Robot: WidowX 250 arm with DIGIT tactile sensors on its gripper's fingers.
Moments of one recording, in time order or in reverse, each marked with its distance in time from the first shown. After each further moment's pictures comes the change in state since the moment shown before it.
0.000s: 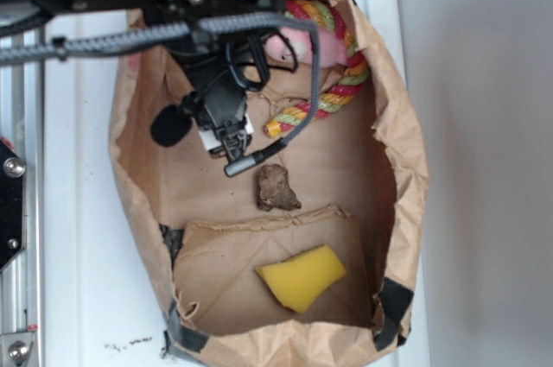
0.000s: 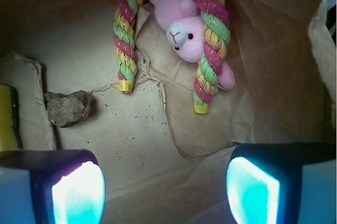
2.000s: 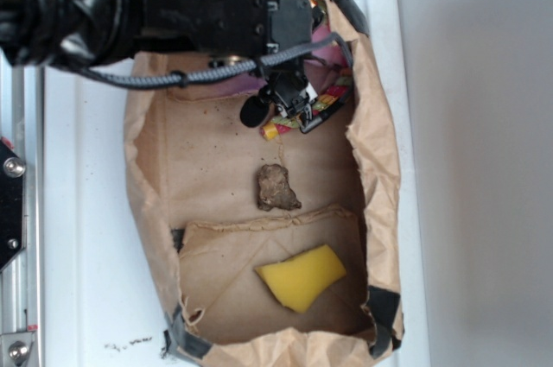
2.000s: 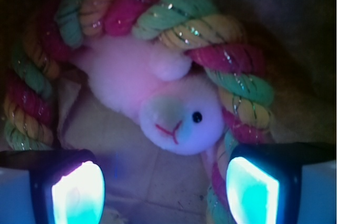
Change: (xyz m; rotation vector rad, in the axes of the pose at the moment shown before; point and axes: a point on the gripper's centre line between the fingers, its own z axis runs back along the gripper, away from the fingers) arm 0.039 0.046 -0.081 0.151 -0.228 0.257
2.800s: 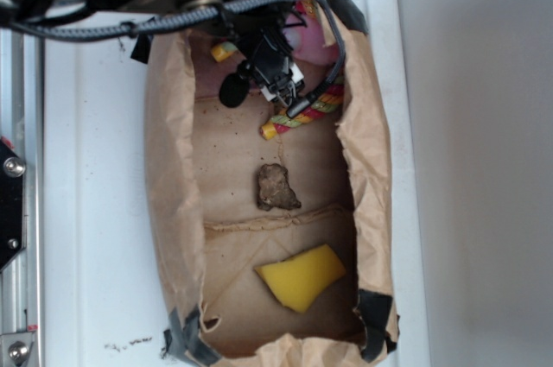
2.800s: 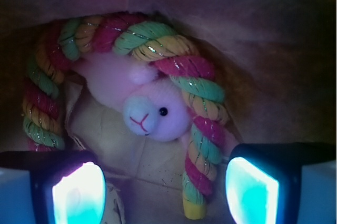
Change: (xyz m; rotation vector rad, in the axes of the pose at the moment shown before) arm 0.001 0.021 0.018 -0.014 0.008 0.043
